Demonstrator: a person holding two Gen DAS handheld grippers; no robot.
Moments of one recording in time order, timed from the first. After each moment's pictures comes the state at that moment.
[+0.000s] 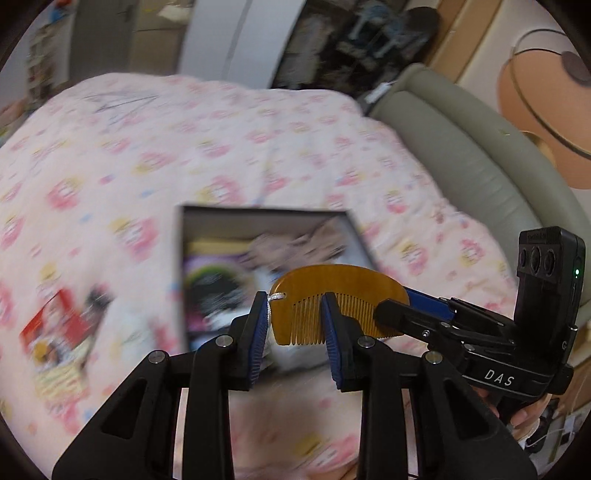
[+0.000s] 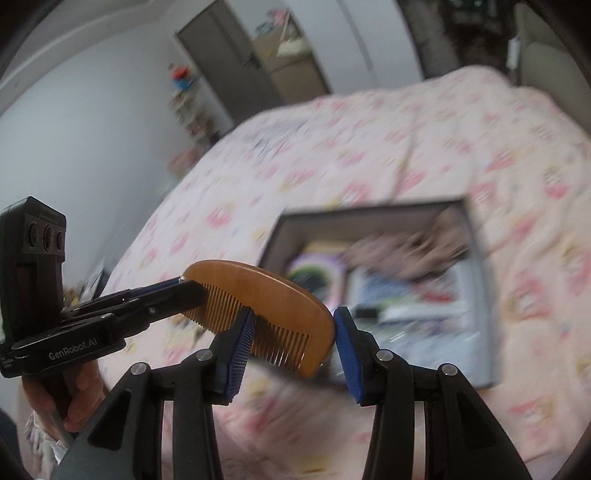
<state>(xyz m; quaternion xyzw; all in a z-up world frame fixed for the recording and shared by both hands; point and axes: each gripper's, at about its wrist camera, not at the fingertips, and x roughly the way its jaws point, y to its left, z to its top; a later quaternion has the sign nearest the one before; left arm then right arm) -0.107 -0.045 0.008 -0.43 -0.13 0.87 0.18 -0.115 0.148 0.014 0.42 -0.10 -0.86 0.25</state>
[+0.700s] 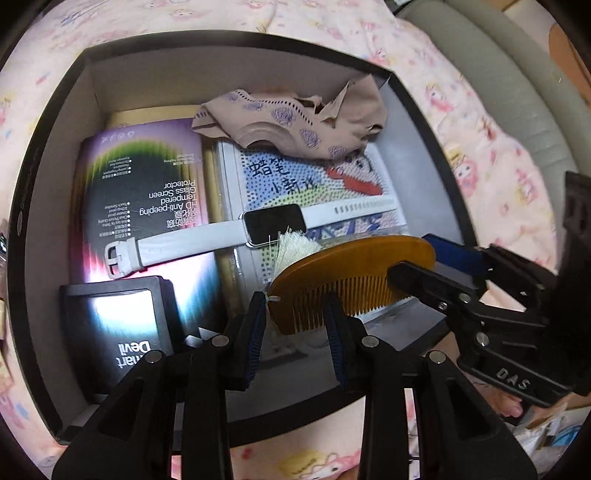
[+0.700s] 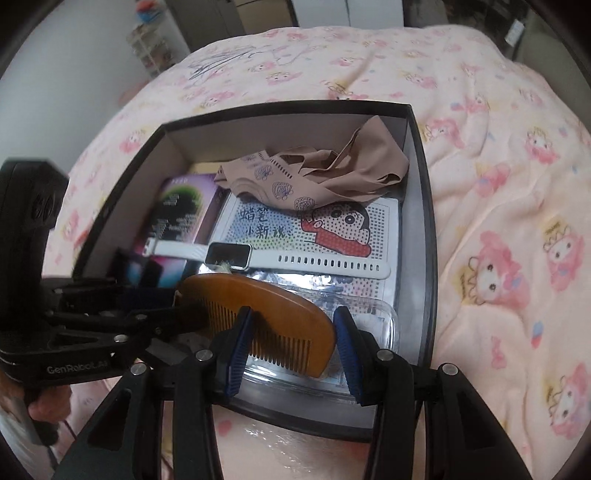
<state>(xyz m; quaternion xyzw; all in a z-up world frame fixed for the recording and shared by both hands) -0.158 0.019 -0.147 -0.61 -0.10 0.77 0.16 -0.168 0.166 -0.111 0.54 0.02 -0.81 0.20</state>
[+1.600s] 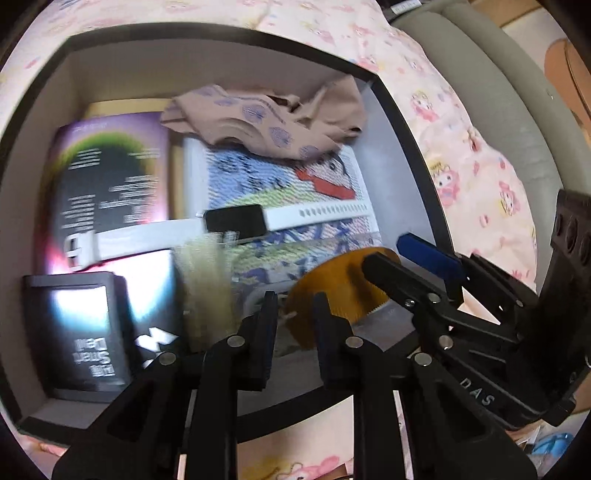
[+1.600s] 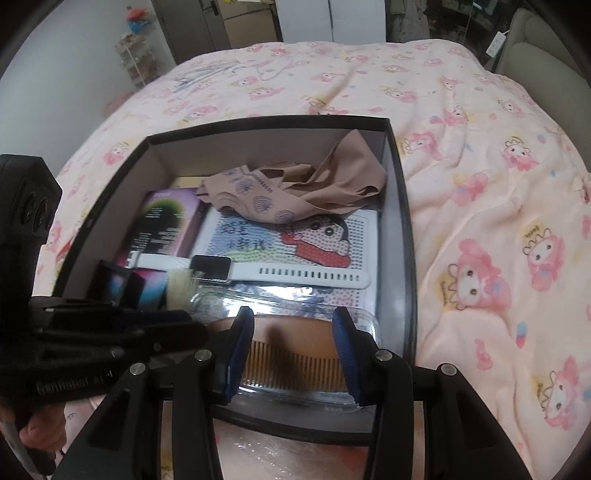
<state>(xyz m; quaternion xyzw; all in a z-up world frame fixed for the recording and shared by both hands) -0.161 0.038 -0.150 -0.61 -0.15 0.75 0.19 -0.166 0.167 -0.110 0.52 0.03 -0.84 0.17</state>
